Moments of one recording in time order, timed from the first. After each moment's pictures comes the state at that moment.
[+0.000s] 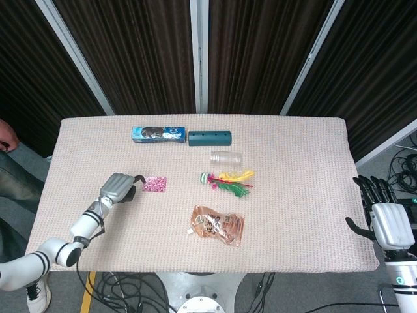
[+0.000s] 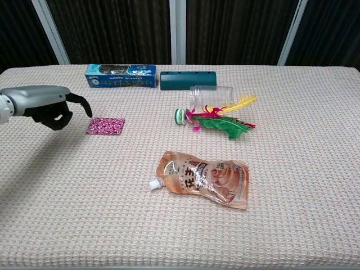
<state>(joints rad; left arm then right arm) -0.68 -1.58 -0.14 -1.10 1.31 0.68 -0.06 0.14 -1.05 0.09 -1.65 -1.49 1.42 0.07</state>
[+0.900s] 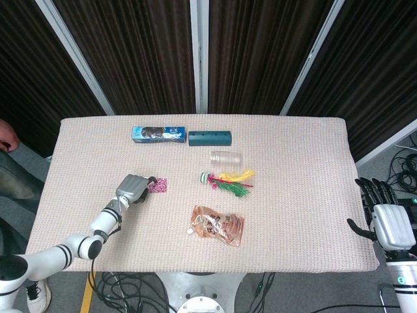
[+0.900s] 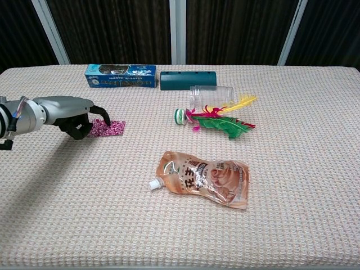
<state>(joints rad) -0.77 -1.67 -0.13 -1.07 1.10 0.60 0.19 0.14 -1.06 0.09 -1.62 -1.48 1.40 0.10</state>
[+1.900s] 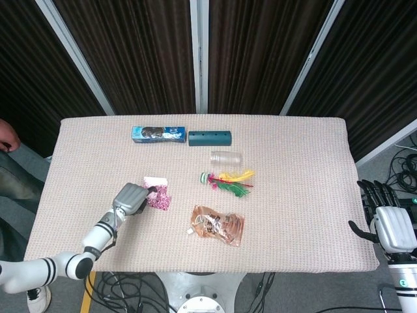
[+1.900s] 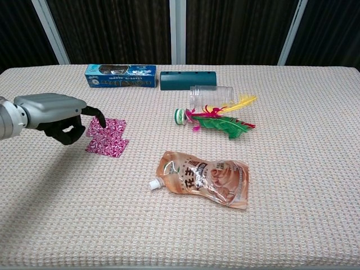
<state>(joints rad) -0.74 -1.54 -0.06 -1.38 1.02 0.79 0.39 0.13 -1.05 0.08 -1.62 -1.48 1.42 0.13</state>
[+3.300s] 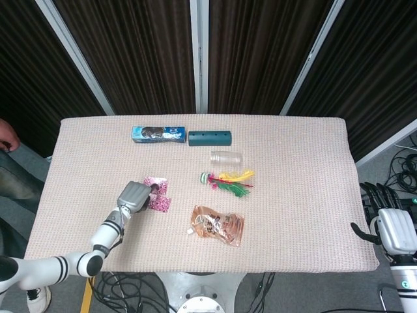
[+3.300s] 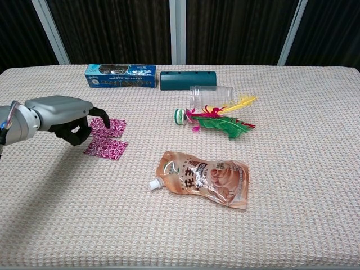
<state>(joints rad) -0.76 -1.63 -0.06 -1.31 0.94 0.84 0.42 0.12 -1.06 0.07 -1.60 -1.47 1.41 0.15</state>
